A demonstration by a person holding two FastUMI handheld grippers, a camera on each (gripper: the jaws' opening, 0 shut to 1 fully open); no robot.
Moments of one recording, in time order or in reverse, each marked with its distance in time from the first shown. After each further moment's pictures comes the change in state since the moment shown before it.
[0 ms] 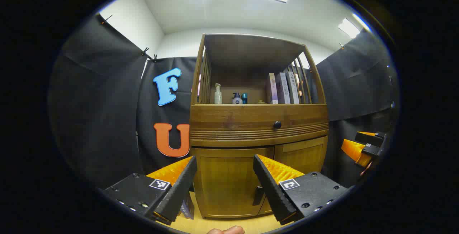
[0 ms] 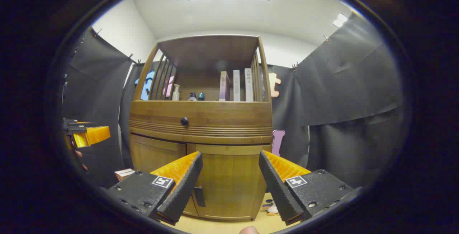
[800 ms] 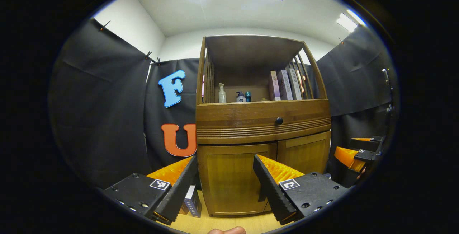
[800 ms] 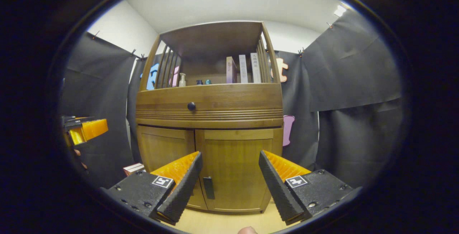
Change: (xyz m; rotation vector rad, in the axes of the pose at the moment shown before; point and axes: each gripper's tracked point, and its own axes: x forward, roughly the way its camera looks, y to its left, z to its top) left arm -0.013 0.007 -0.004 0.042 0.007 0.062; right arm 0.005 0.008 -0.032 0.039 0.112 0.059
